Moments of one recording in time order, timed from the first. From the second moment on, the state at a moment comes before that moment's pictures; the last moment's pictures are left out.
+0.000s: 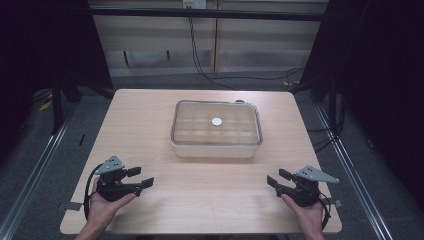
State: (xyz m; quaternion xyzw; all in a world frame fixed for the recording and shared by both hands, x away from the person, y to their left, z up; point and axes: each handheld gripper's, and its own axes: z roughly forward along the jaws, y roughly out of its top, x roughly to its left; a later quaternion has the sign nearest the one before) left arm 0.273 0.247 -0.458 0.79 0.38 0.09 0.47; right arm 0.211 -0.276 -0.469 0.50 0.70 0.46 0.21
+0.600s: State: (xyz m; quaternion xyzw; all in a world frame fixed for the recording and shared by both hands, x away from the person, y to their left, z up) left arm 0.282 0.228 -0.446 0.79 0.37 0.08 0.48; right arm 0.224 -0.261 -0.449 0.48 0.72 0.46 0.19
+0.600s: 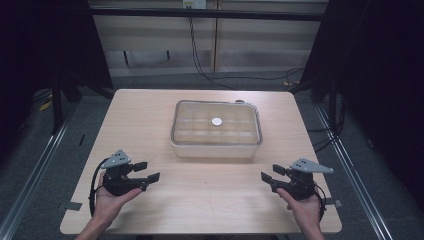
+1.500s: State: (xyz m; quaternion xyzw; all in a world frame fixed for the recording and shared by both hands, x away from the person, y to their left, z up) left arm 0.326 0.203 -0.425 0.80 0.36 0.10 0.46; right arm 0.279 -0.256 -0.422 0.47 0.73 0.46 0.16
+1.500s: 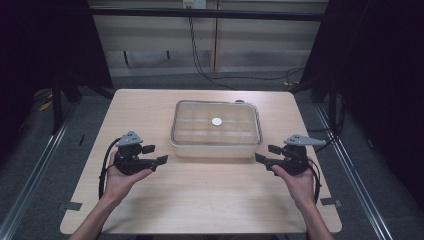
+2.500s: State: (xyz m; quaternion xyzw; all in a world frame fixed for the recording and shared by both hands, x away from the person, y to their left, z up) left arm 0.388 0.178 -0.414 0.82 0.37 0.08 0.42; right arm 0.354 -0.258 -0.415 0.47 0.76 0.42 0.14
